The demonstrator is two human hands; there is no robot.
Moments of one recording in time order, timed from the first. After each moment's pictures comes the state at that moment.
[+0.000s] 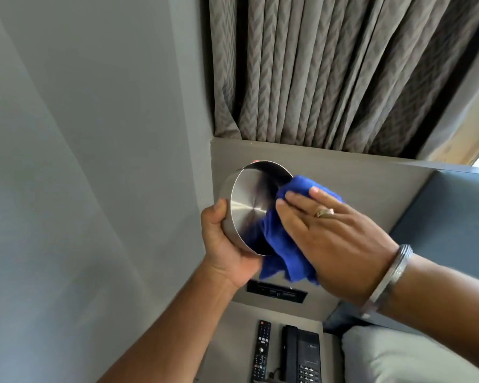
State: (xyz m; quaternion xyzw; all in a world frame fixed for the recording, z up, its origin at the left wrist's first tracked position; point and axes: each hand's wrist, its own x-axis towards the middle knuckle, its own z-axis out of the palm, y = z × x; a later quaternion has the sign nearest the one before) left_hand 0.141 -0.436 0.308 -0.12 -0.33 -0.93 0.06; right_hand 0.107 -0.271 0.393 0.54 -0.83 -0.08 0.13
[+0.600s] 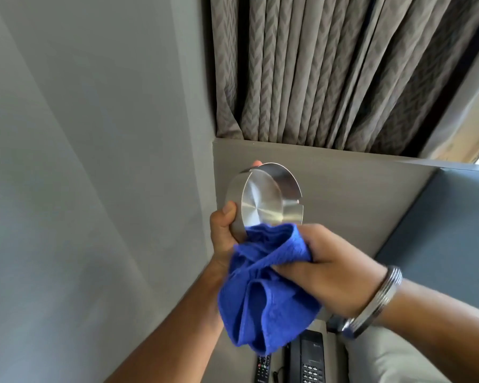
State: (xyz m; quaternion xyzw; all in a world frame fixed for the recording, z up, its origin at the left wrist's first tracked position) left_hand 0.131 -0.430 0.307 -0.22 -0.20 -0.95 0.08; right_hand 0.143 -0.283 0.402 0.50 -0.78 0.35 -0.15
